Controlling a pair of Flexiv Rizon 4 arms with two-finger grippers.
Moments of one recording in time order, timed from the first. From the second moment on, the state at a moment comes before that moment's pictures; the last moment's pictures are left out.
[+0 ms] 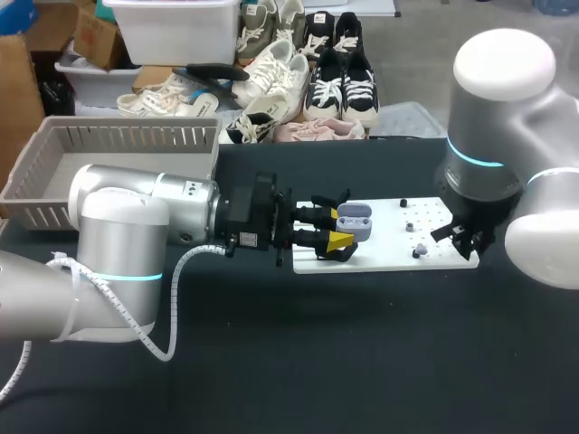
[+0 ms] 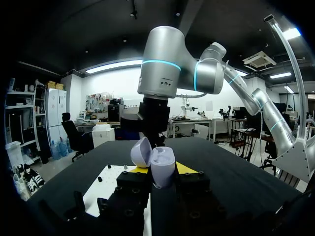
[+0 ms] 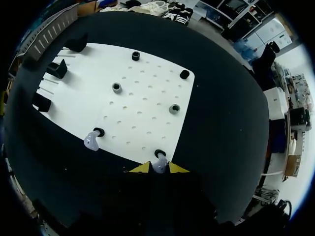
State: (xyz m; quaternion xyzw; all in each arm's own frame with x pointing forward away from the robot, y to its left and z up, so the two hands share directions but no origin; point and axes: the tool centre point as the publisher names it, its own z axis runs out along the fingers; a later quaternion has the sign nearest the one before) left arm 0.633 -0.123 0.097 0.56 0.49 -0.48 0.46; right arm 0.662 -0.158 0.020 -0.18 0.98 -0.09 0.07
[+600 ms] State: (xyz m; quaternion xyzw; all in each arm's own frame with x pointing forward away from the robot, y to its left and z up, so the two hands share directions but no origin) left arm 0.633 -0.123 0.097 0.56 0.49 -0.48 0.46; right arm 0.660 -0.159 0.029 -0.17 0.98 -0.09 0.08
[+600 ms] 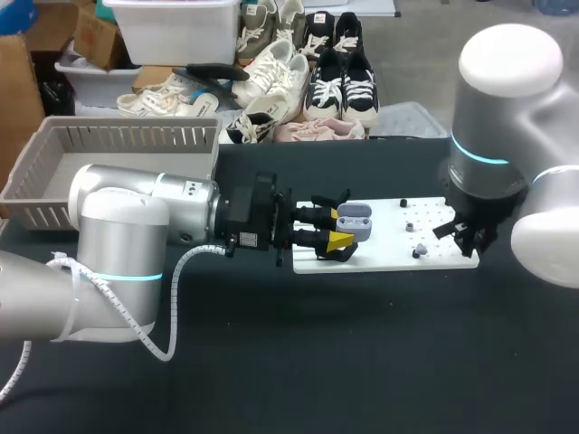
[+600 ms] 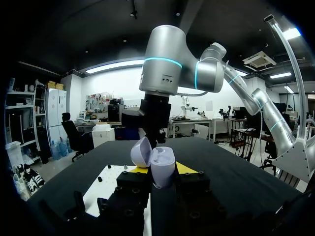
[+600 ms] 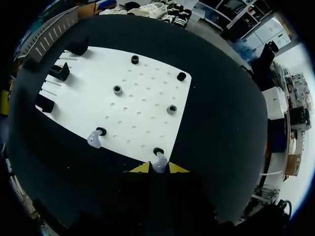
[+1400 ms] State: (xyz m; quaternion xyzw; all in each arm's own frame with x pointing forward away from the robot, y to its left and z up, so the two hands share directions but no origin) left arm 0.633 -0.123 0.097 0.56 0.49 -0.48 0.46; right arm 0.626 -0.141 0.076 -0.12 0.99 -0.06 0.05
